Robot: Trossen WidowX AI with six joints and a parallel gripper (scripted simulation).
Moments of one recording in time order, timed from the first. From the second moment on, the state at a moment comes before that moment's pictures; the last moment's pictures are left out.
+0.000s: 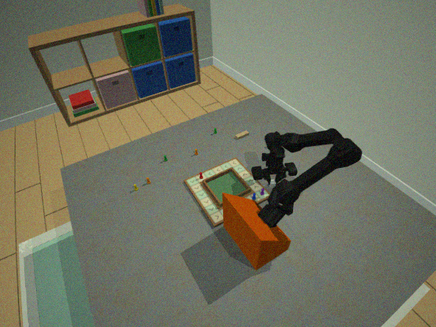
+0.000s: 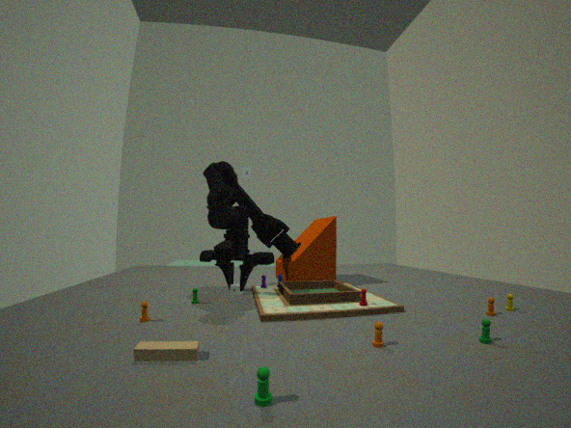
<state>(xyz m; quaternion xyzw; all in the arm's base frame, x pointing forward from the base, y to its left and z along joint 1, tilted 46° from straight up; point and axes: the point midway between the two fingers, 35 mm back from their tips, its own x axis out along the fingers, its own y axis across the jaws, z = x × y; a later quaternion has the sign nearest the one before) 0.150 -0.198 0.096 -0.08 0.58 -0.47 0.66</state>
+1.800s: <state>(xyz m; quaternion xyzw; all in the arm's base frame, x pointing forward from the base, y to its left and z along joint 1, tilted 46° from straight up) 0.202 -0.101 0.153 -0.24 0.68 -0.31 0.62</state>
